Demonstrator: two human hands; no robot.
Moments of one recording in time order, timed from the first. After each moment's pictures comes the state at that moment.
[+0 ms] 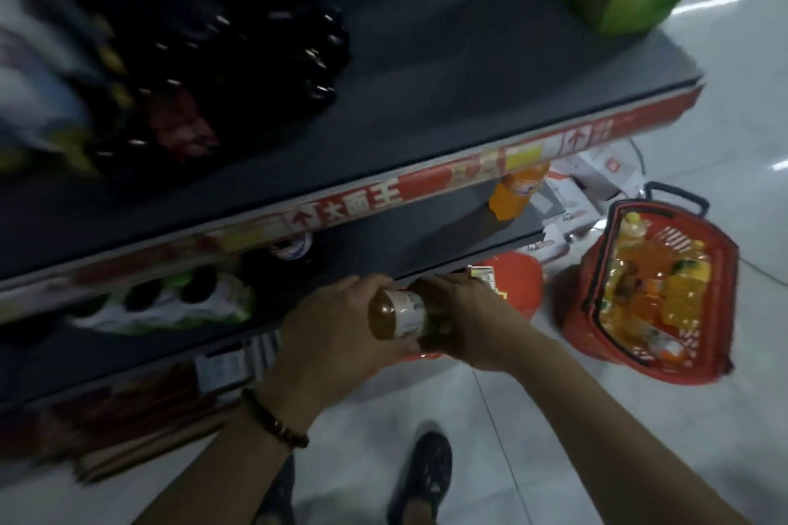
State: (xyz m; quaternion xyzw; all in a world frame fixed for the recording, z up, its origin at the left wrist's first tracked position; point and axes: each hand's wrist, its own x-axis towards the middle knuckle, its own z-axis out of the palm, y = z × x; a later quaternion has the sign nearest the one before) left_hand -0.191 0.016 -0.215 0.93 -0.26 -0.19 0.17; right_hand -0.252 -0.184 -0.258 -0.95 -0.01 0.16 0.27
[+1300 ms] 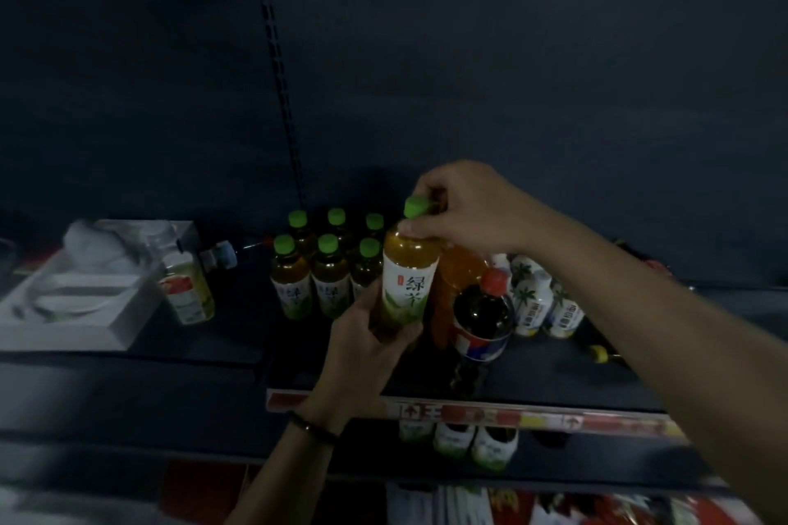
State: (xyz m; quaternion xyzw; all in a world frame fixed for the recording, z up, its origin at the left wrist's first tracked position) left_hand -0.036 0.540 0.023 0.79 -0.09 0.04 0.60; right_hand 0.016 0.362 0.203 -0.94 -0.18 0.02 0.28
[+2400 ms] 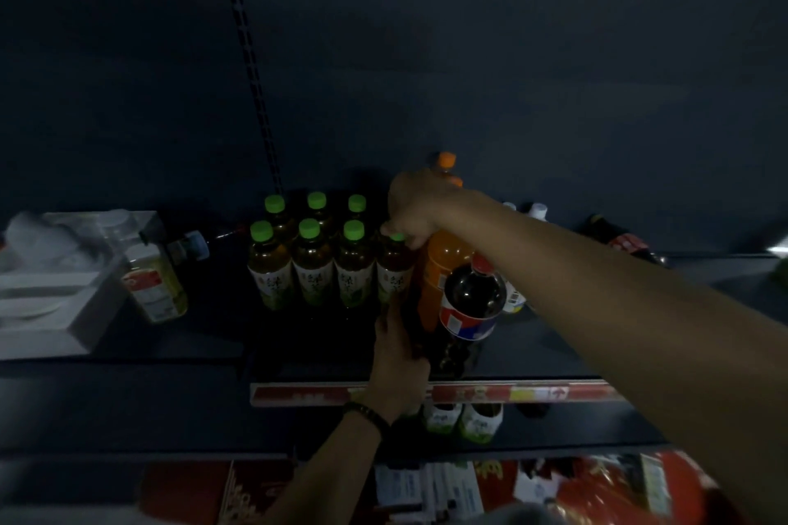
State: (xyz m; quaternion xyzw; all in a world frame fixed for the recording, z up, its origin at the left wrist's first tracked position) left_hand -0.023 0.485 -0.079 0.83 -0.07 -0.06 0.55; right_hand 0.082 0.399 0.152 -0.98 -0.07 0.15 0.09
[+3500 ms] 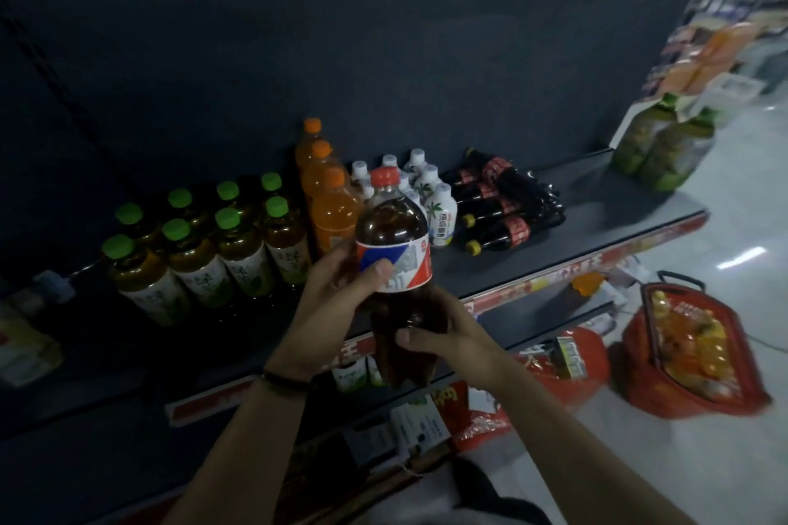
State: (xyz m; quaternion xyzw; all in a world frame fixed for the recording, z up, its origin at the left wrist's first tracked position) left_hand -0.063 0.465 0.034 0.61 -0.22 -0.18 0.74; right_hand -0.164 0.300 -0.005 -0.71 0.07 -0.03 0.70
